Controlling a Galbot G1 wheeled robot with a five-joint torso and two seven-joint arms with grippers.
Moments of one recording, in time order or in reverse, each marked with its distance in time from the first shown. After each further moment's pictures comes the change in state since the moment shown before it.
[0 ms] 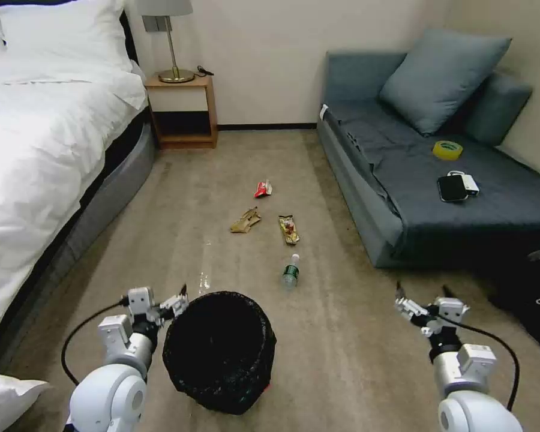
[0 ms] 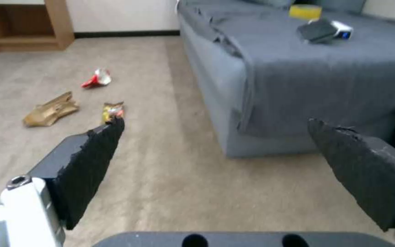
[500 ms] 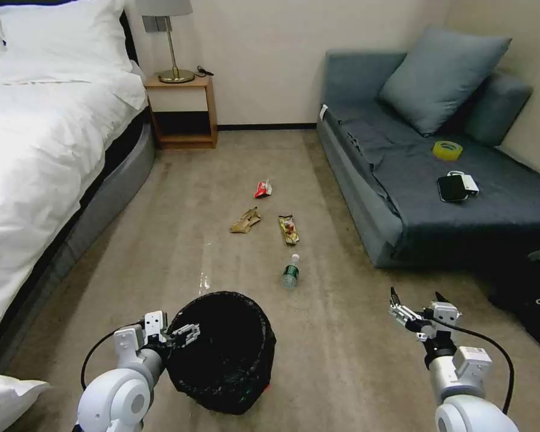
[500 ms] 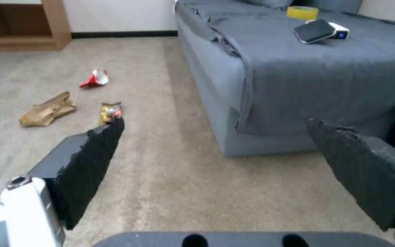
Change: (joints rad) left arm -0.014 0.040 0.043 0.060 -0.154 0.097 -0.061; right arm -0.004 0.018 -0.003 -0.009 -0.031 0.027 0.005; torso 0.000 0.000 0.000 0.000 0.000
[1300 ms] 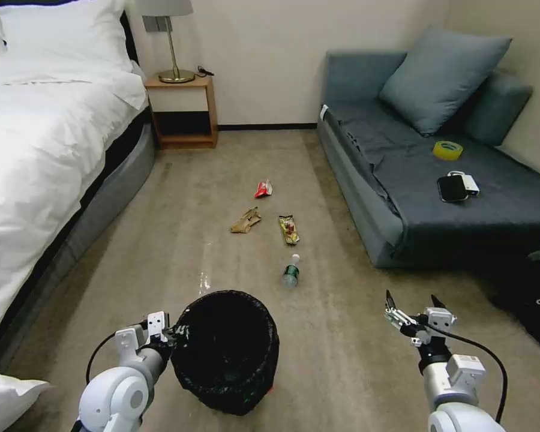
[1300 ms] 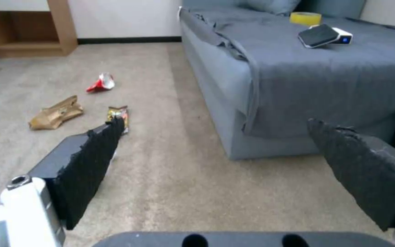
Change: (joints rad) left arm 0.003 0.007 -0.009 0.036 0.016 -0.067 0.099; right arm -0.030 0.058 -0.008 0.016 -0.046 0.047 -0.029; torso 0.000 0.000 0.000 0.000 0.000
